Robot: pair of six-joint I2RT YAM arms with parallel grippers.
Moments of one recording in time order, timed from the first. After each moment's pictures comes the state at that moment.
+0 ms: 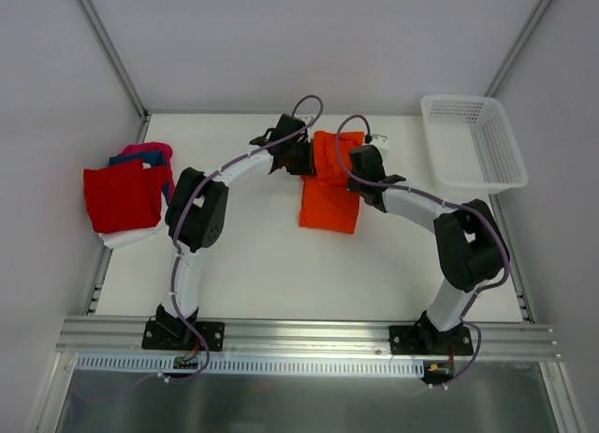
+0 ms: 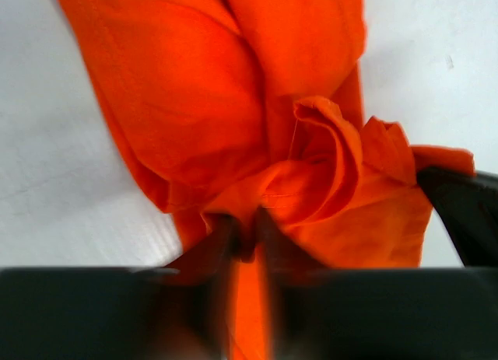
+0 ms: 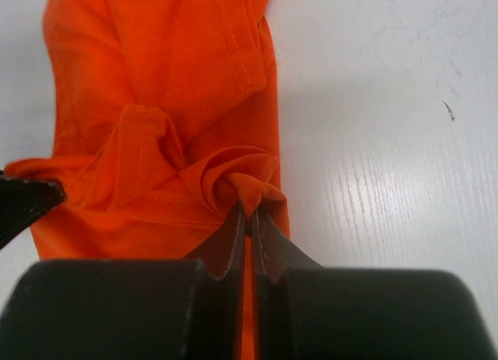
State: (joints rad) left arm -0.53 2.15 1.72 -0.36 0.21 -0.43; right arm 0.51 1.72 1.09 -0.09 0.39 0.55
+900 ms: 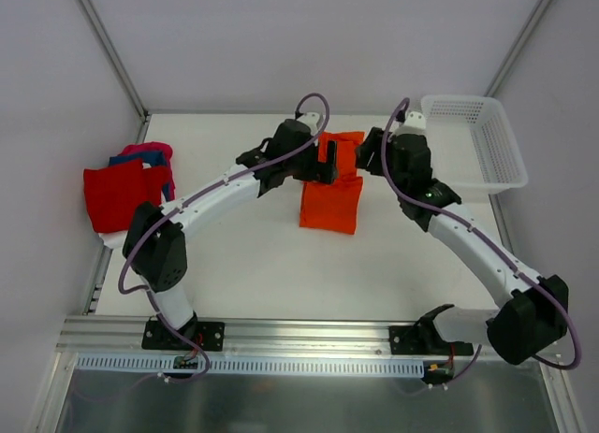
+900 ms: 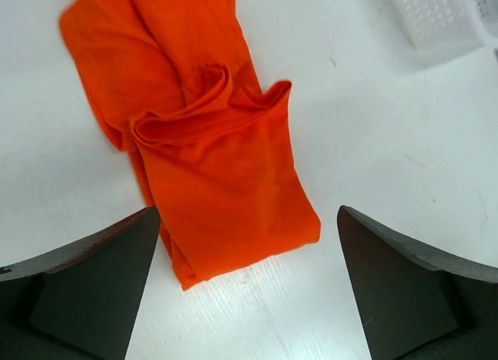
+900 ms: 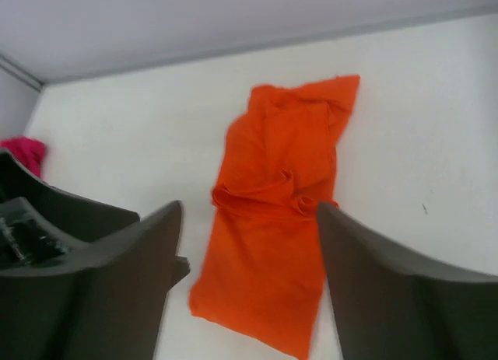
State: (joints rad) left arm -0.68 1.74 1.52 -0.36 -0.01 -0.39; right arm 0.50 1.25 1.11 -0.12 0.25 0.42
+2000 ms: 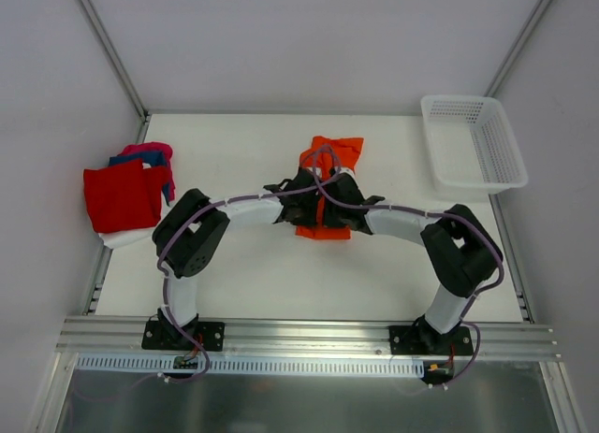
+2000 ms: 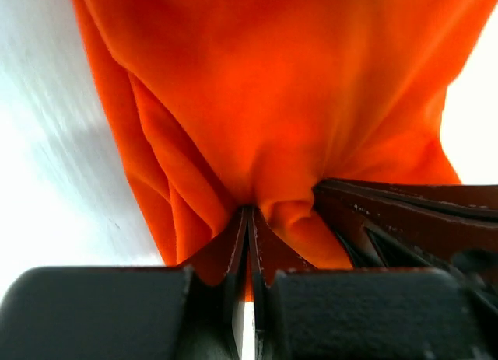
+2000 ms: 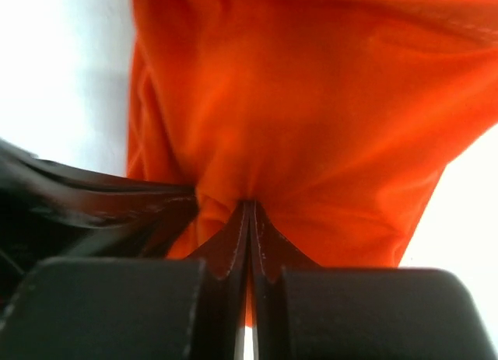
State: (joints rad) left arm -0.77 1.95 1.26 -0.28 -0.06 -0.54; right arm 0.68 1.74 1.01 -0.14 0.13 0.56
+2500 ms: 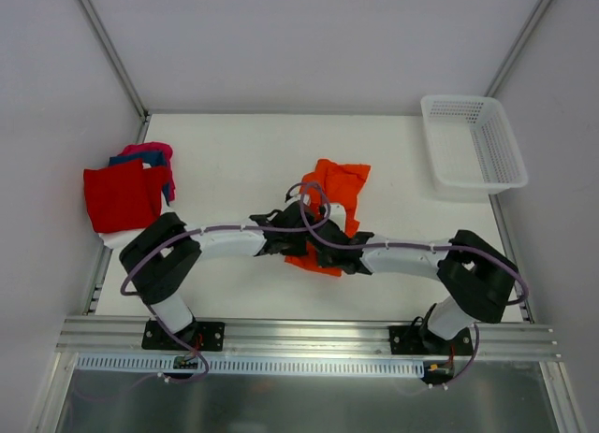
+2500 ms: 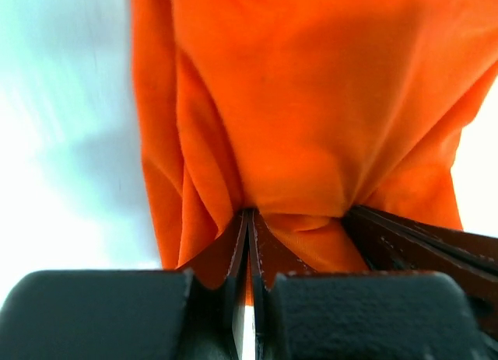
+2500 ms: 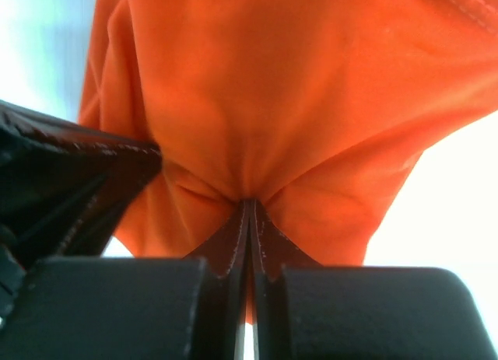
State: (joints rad) left arm -0.90 1.70 0.93 -0.22 -0.14 -0.69; right arm 1.00 1.59 0.82 -0.25 0.37 0.77
